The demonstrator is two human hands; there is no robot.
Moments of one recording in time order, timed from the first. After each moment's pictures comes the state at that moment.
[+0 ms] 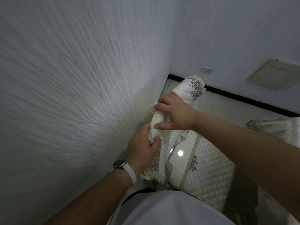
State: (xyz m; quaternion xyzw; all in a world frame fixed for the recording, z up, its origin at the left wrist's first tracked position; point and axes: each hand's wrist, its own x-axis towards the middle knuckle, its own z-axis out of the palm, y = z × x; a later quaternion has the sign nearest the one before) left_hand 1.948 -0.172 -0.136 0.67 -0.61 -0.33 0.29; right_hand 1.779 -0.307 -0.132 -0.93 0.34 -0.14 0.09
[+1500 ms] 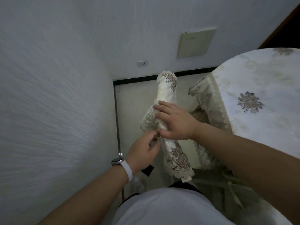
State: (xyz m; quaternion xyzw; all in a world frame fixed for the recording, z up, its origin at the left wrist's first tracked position) left_hand 1.823 -0.171 -0.149 0.36 -0.76 -0.51 0.15; right_hand 1.619 -0.162 -0.123 -0.78 0.60 -0.13 0.10
